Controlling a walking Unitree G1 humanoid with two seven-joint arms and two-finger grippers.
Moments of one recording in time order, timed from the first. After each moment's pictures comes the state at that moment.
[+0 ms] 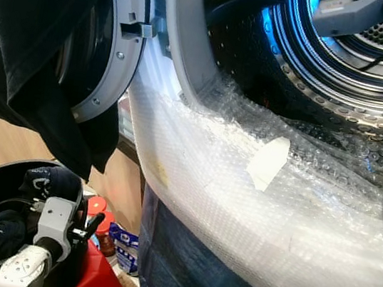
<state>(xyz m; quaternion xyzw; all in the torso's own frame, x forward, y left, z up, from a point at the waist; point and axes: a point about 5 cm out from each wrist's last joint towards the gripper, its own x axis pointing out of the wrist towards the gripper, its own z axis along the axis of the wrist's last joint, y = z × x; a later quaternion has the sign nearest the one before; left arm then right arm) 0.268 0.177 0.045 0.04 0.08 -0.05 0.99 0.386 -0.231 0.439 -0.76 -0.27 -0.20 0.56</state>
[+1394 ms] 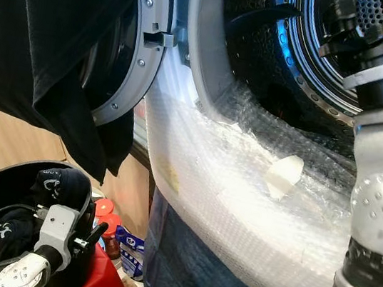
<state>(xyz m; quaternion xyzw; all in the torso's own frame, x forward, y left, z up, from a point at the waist) 0.256 0.173 0.041 0.05 0.10 -0.08 0.99 0.264 -0.180 0.395 0.09 -0.42 0.32 0.84</state>
